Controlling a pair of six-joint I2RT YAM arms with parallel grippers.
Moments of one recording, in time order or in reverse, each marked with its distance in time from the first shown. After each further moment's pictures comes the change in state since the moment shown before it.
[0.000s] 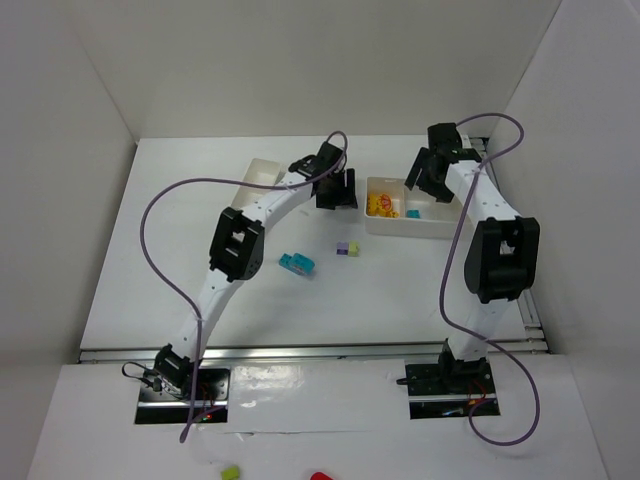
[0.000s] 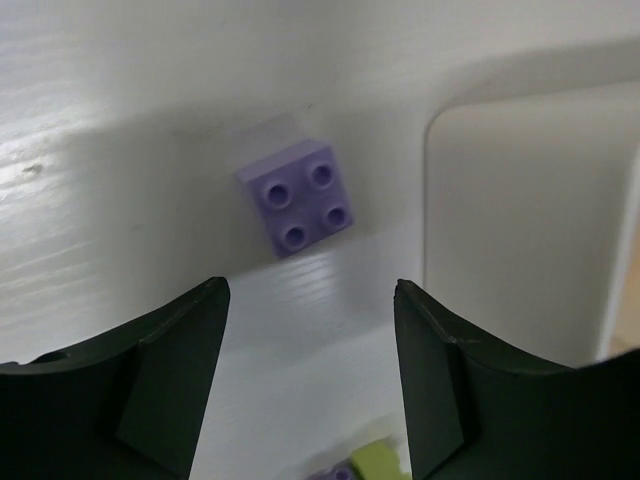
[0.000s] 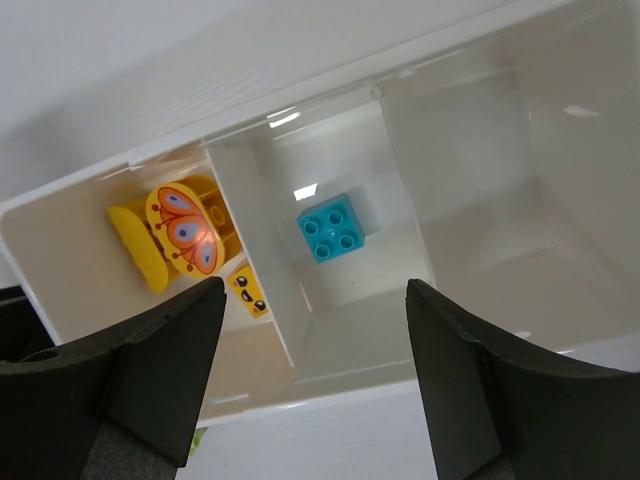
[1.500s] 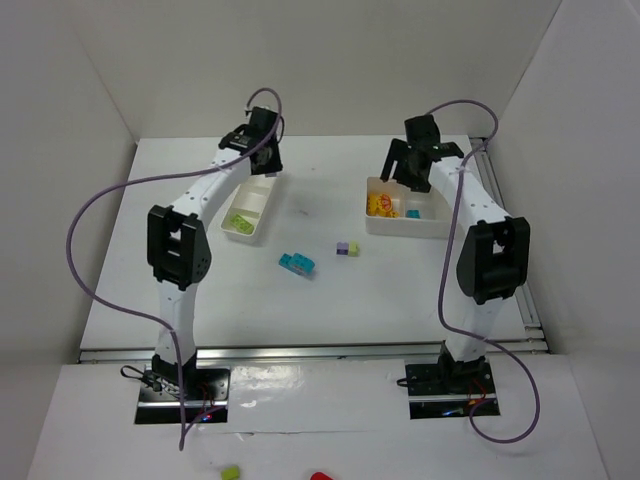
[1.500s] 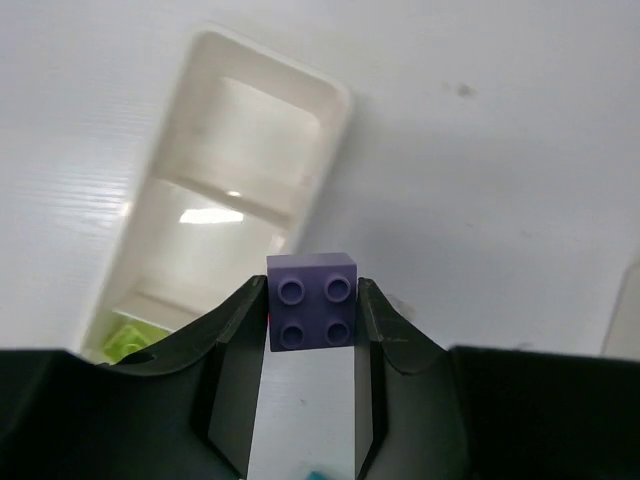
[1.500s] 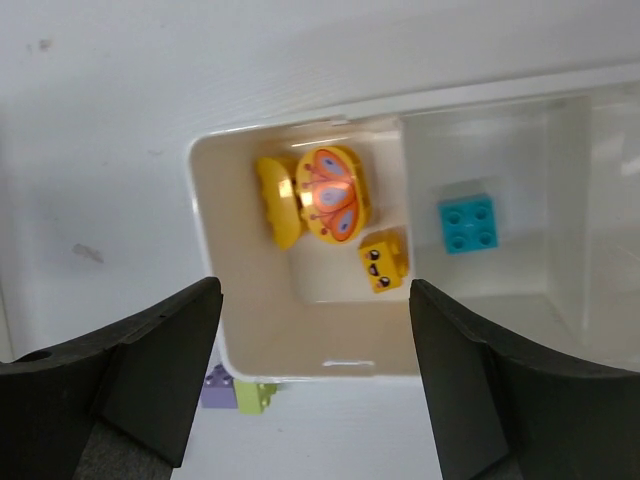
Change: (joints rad) left arm 0.182 -0.450 -0.346 -0.012 -0.380 0.096; right arm 0.106 -0.001 0.068 0.008 -0.090 -0.028
